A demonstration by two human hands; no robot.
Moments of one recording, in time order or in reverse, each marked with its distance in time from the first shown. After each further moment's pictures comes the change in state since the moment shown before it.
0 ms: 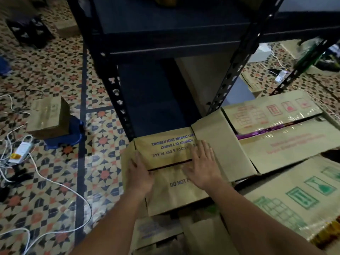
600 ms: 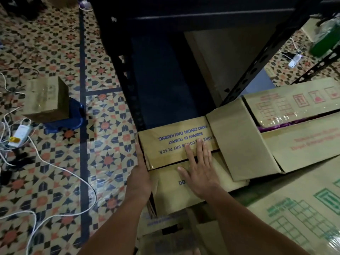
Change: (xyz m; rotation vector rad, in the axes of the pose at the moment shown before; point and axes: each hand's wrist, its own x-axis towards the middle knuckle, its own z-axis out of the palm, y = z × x) left_hand -0.007 -0.045 -0.004 0.059 0.027 0.045; right_hand 0.010 -0.033 0.069 -0.074 -0.044 -0.006
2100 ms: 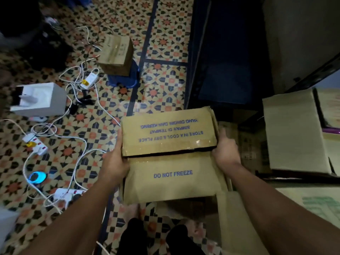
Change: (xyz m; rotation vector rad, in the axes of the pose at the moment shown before) left_hand -0.146 -0.124 -0.087 -0.127 0.241 -0.273; right_hand -0.035 -0.057 -0.028 0.419 -0.024 0.057
